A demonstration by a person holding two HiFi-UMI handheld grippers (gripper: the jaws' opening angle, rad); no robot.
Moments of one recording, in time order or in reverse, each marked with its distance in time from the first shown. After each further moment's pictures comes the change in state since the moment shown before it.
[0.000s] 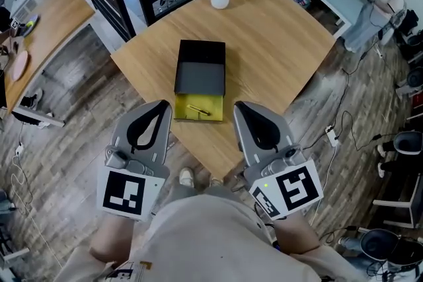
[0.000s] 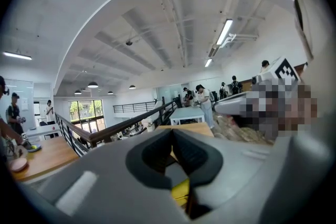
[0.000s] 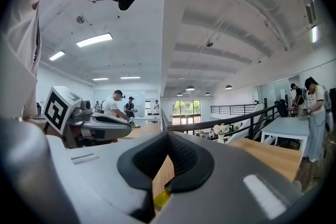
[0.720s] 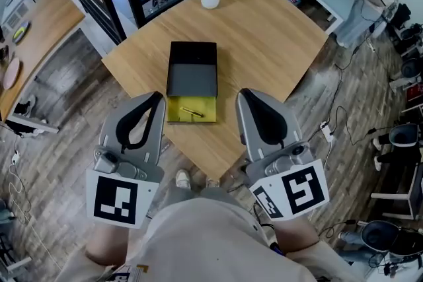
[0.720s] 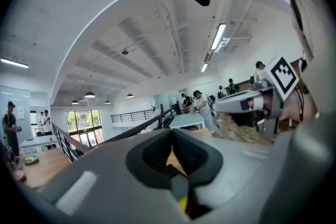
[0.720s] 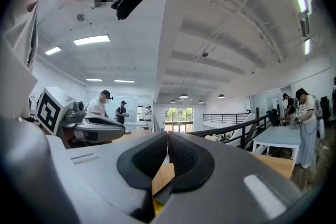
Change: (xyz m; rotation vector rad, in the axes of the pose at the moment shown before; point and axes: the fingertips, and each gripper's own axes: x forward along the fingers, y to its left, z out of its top) left arm 0.010 0.010 0.029 0.067 -0.066 -0.014; right arm 0.006 -0.020 0.033 -0.025 -0.074 -0.089
